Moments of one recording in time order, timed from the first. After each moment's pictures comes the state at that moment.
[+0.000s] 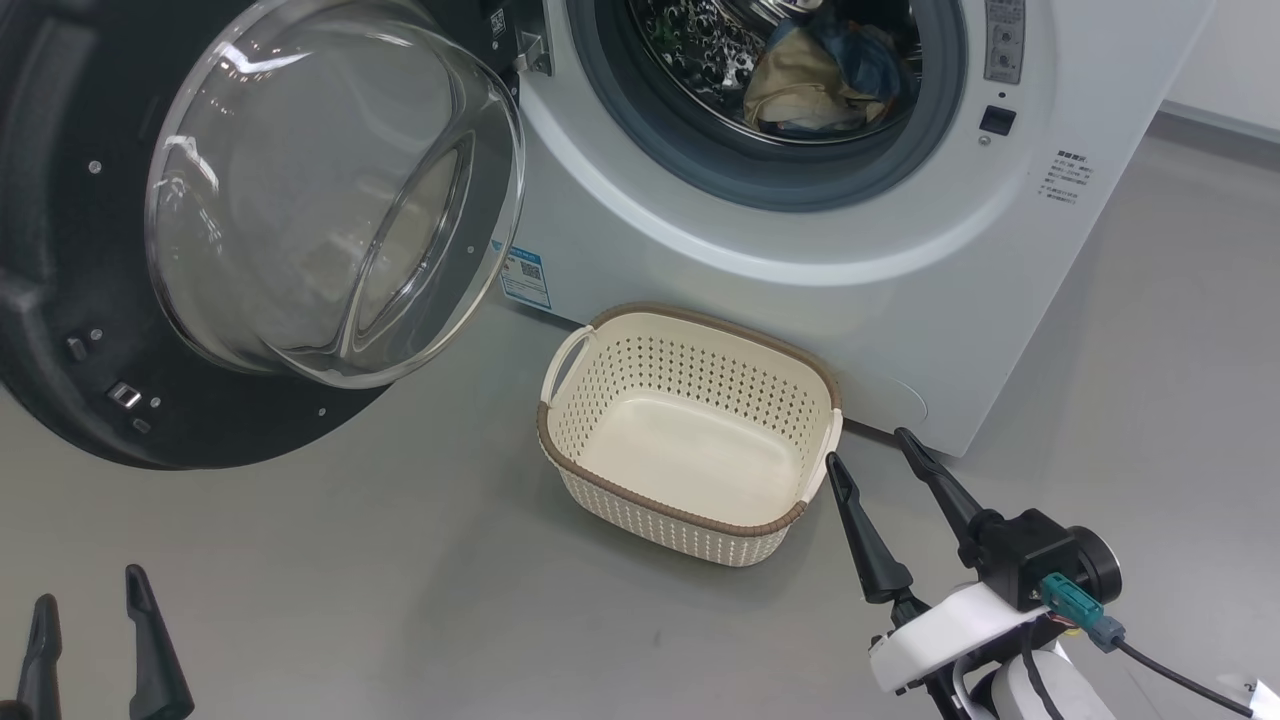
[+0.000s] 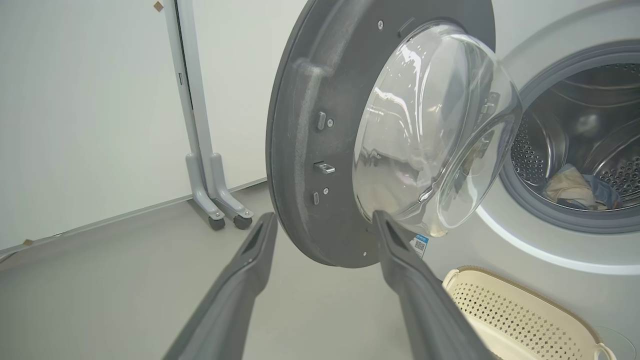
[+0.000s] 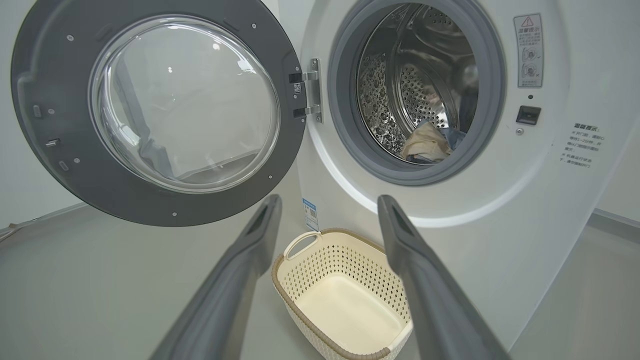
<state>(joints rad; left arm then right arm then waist) 0.18 0.04 0.19 0.03 -0.40 -0.02 -0.26 -0.06 -0.05 0.28 0.20 0.21 0.11 -0.26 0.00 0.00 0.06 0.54</state>
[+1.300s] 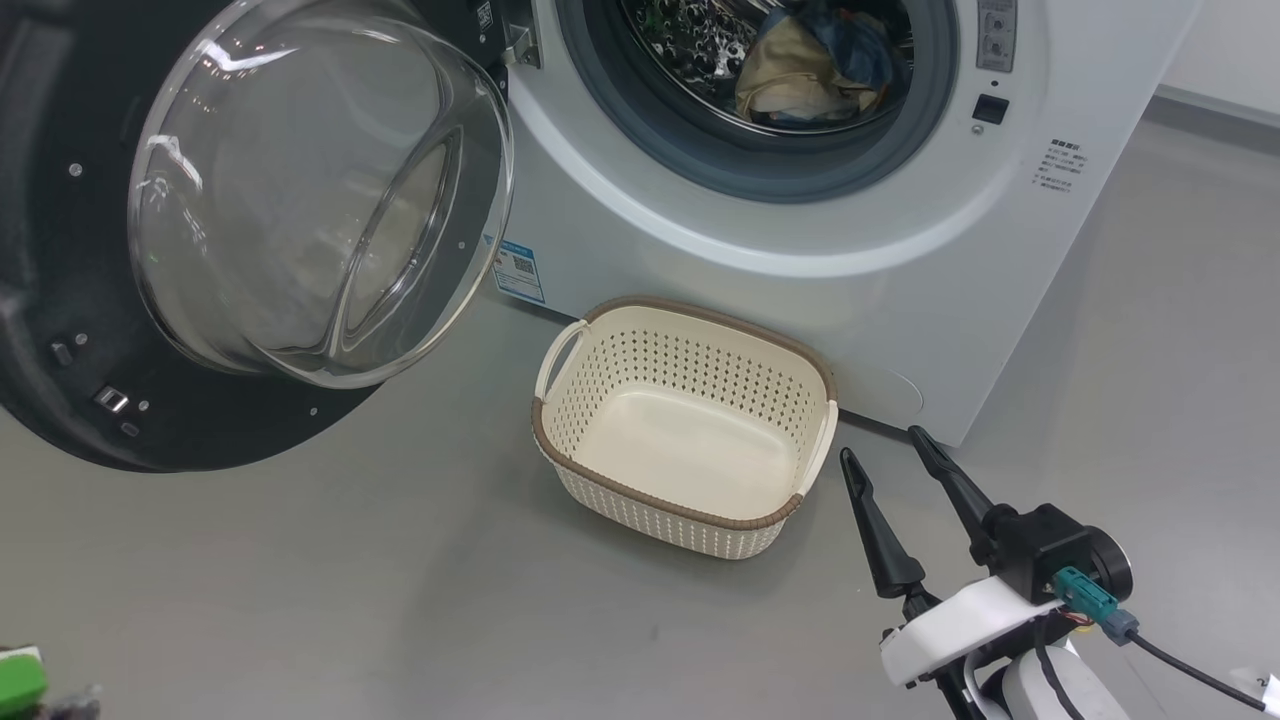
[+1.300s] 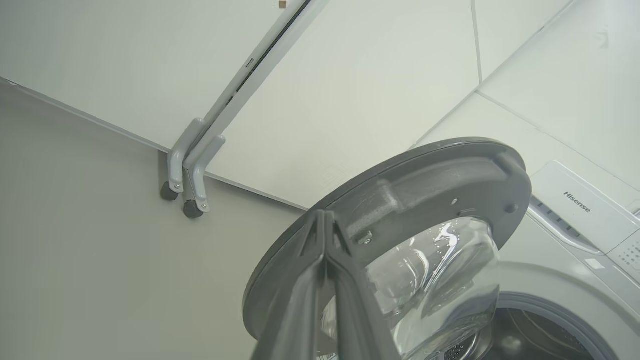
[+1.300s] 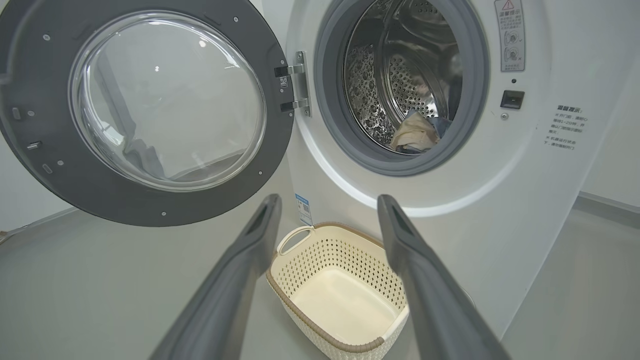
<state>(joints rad) -0.01 0.04 0.37 0.12 -1.04 -0.12 -0.25 -0.06 -0.05 0.27 0.22 0.23 0.12 -0.26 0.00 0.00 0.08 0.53</state>
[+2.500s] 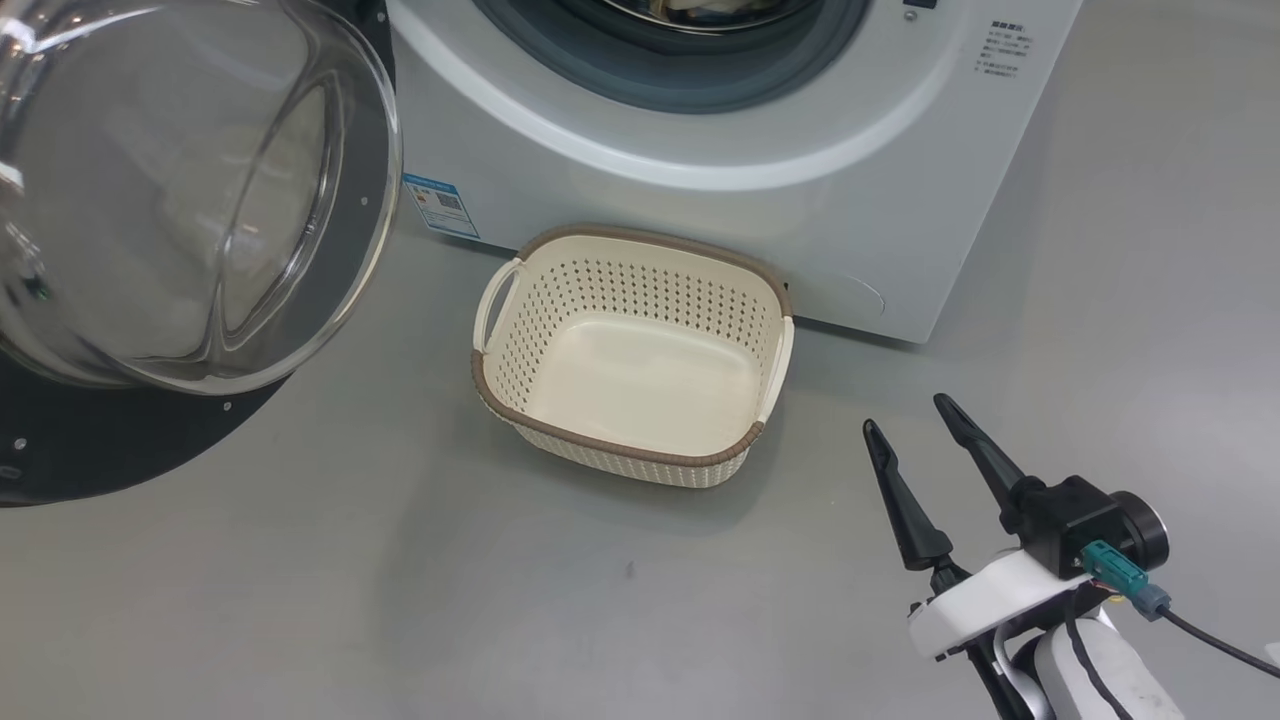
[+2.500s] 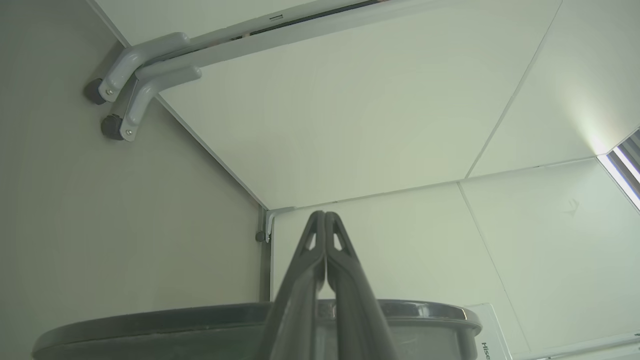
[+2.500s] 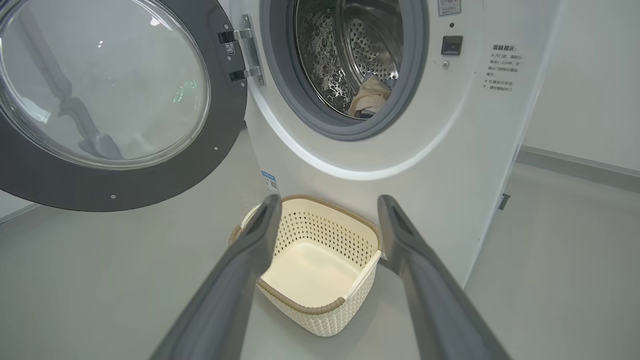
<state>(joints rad) -0.44 0.25 0.67 0.46 -1.58 -0.04 0.04 -0.08 -0.11 0.27 0.18 0.23 0.12 -0.24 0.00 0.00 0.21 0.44</state>
